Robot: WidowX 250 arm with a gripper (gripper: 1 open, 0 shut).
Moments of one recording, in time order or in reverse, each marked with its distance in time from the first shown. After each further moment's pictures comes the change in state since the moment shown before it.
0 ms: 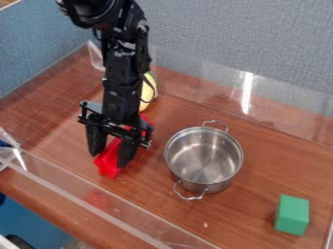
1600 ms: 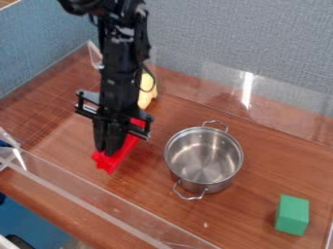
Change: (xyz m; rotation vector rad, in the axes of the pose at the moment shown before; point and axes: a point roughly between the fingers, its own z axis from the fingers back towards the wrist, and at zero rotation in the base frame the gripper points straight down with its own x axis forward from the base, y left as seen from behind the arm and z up) arm -0.012 -0.003 0.025 0.008 -0.026 -0.010
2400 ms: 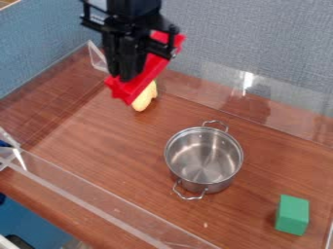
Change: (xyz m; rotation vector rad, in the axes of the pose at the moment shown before) arm -0.029 -0.033 0.123 0.023 -0.244 -0.124
